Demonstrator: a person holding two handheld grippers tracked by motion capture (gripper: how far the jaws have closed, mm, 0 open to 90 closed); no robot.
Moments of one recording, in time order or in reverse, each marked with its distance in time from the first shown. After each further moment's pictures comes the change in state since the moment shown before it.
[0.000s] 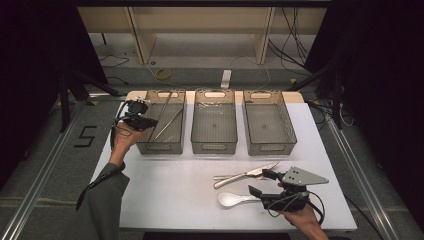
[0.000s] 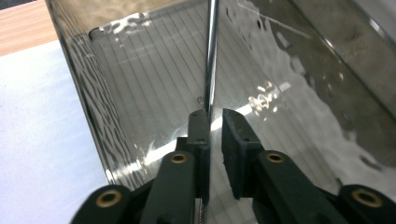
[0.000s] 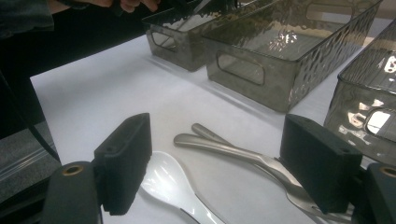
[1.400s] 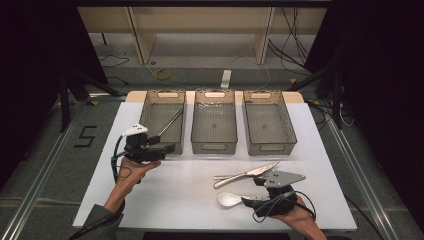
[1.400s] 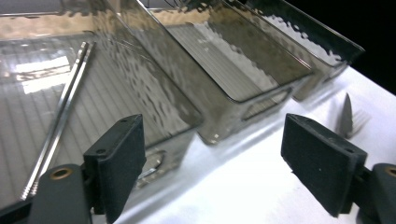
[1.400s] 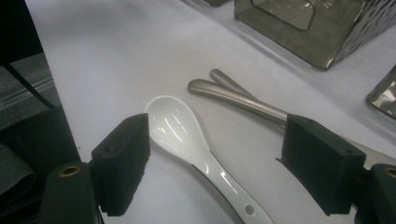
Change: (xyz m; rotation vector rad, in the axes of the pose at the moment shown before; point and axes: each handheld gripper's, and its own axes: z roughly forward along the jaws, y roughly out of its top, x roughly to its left) left arm -0.075 -0.077 -0.054 -0.284 -0.290 -0.010; right arm 0.007 -0.006 0.025 0.250 0.052 -0.108
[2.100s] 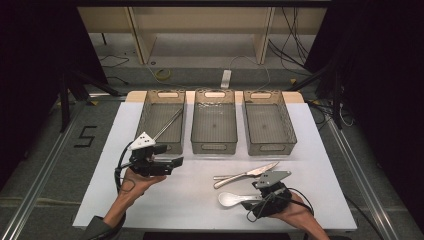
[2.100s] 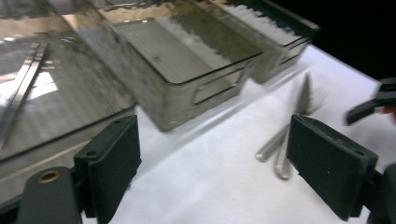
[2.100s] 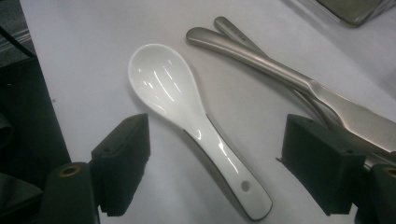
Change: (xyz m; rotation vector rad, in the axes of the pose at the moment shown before) left arm -0.037 -0.013 -0.011 0.002 -0.083 0.064; right arm -0.006 -0.002 0.019 0.188 0.021 -0.066
